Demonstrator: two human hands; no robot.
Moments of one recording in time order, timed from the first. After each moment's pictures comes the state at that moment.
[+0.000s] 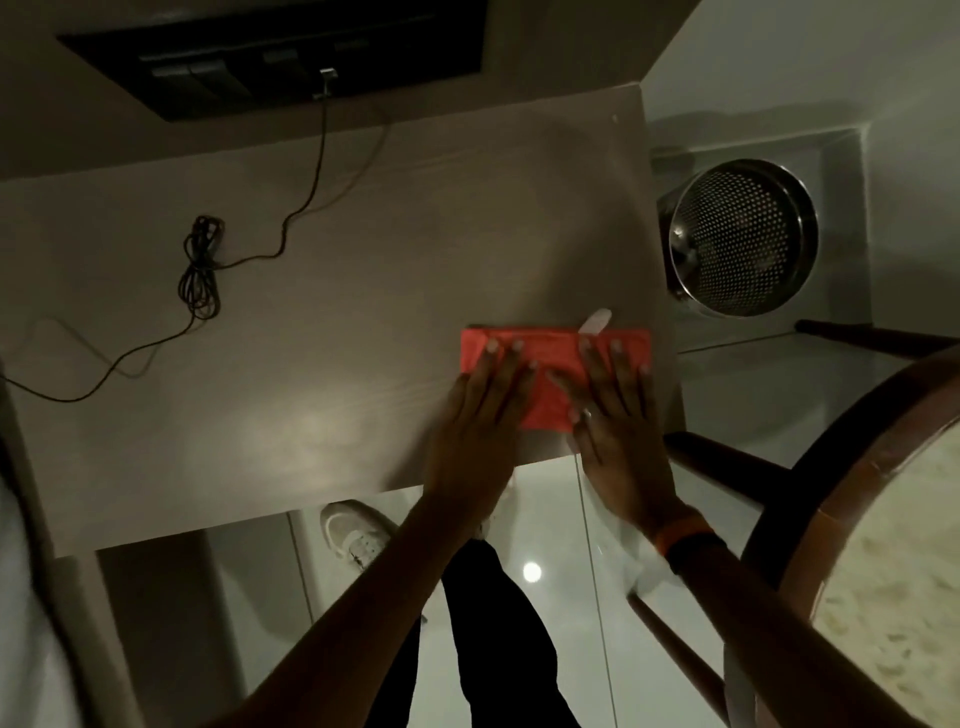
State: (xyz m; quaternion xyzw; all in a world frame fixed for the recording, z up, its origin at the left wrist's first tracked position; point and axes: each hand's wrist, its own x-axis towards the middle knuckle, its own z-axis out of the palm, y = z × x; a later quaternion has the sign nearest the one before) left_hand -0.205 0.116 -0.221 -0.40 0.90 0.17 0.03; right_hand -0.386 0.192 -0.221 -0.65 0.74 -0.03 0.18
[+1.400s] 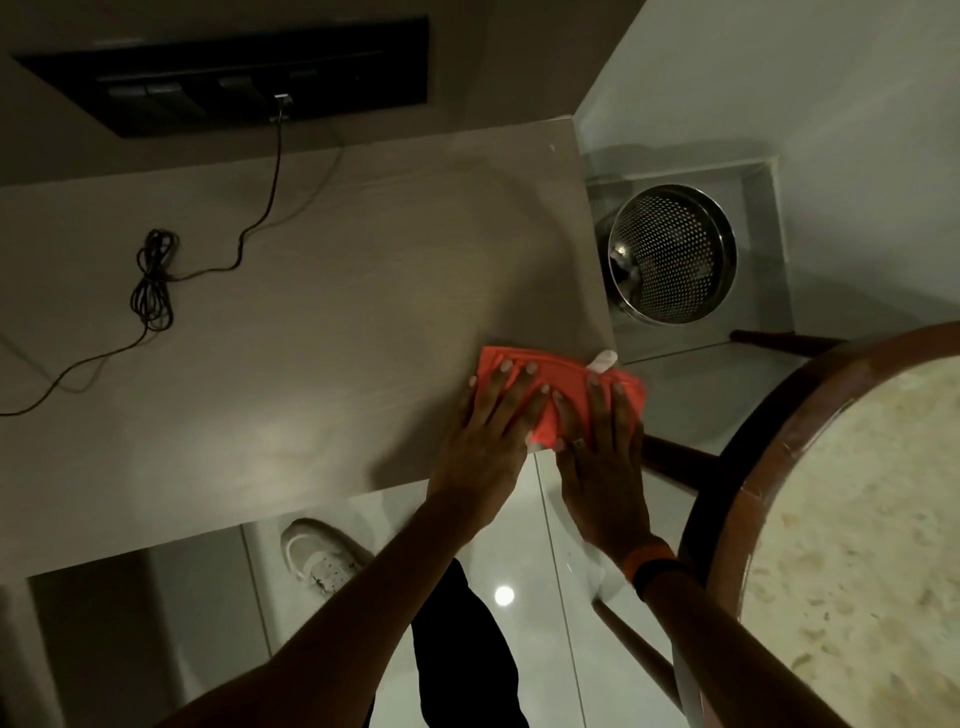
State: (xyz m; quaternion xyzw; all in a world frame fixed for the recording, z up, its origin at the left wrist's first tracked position) left_hand -0.243 0.146 -0.234 -0.33 0.92 0.21 -0.01; right_hand -0.397 0.250 -0.222 -0.56 0.81 0.00 0.18
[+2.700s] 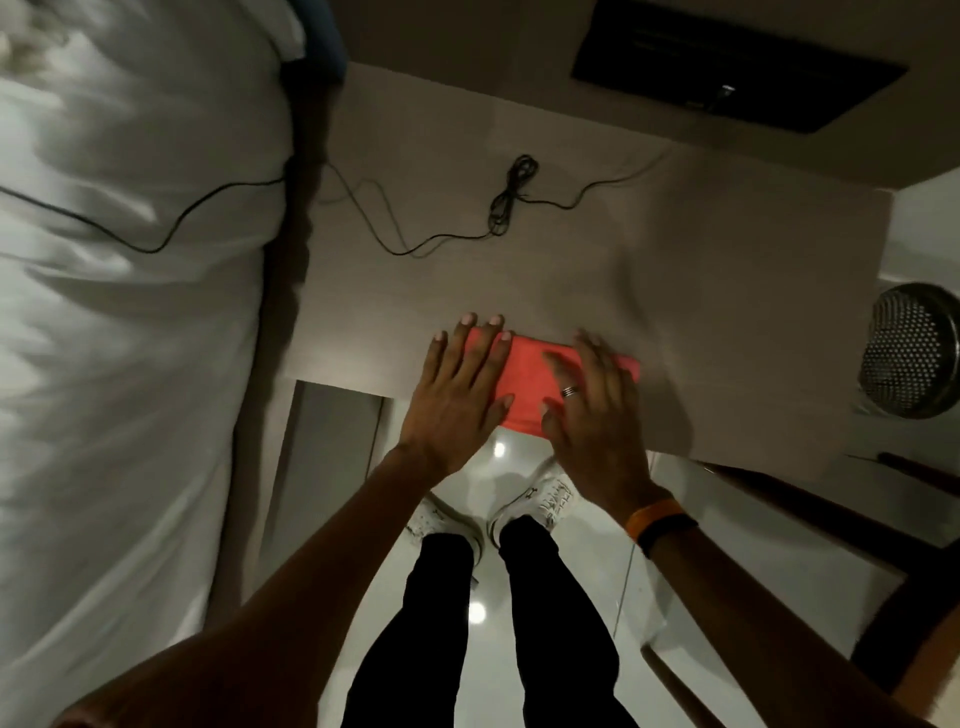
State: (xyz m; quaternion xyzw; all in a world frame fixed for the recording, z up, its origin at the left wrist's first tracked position) left_hand 0.037 0.113 -0.212 -0.53 0.82 0.20 0.03; right_hand -0.160 0.141 -0.177 -0.74 0.65 0.00 0.18
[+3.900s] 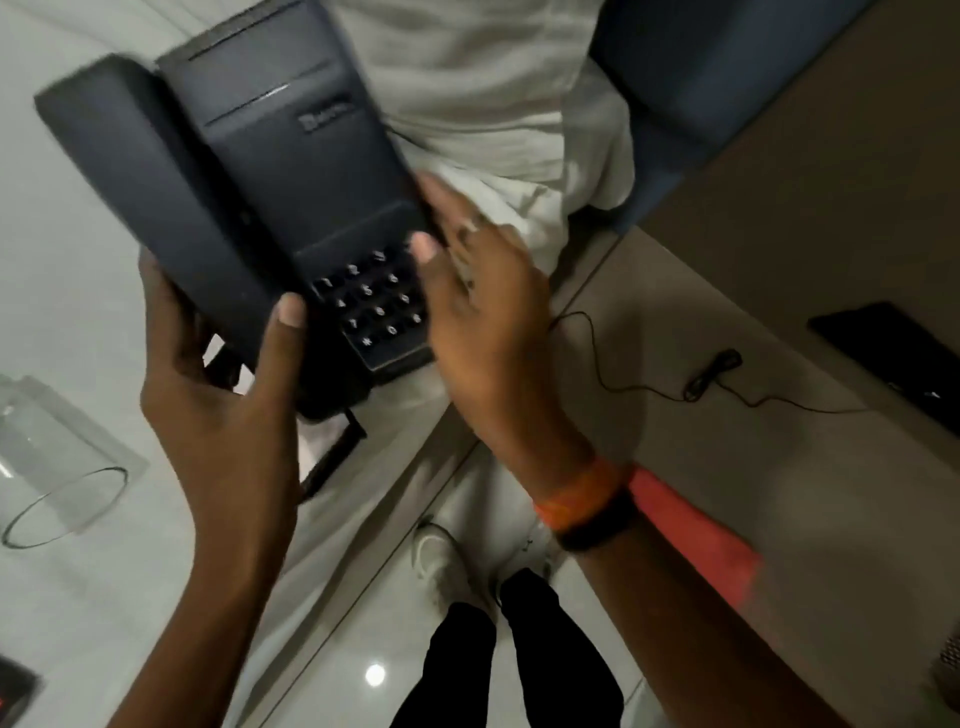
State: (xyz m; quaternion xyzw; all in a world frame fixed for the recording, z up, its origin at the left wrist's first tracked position) left_hand 0.317 0.123 0.034 -0.77 0.25 0.18 -0.56; right_hand 0.224 0.012 0.025 -0.69 0.46 -0.31 0.47
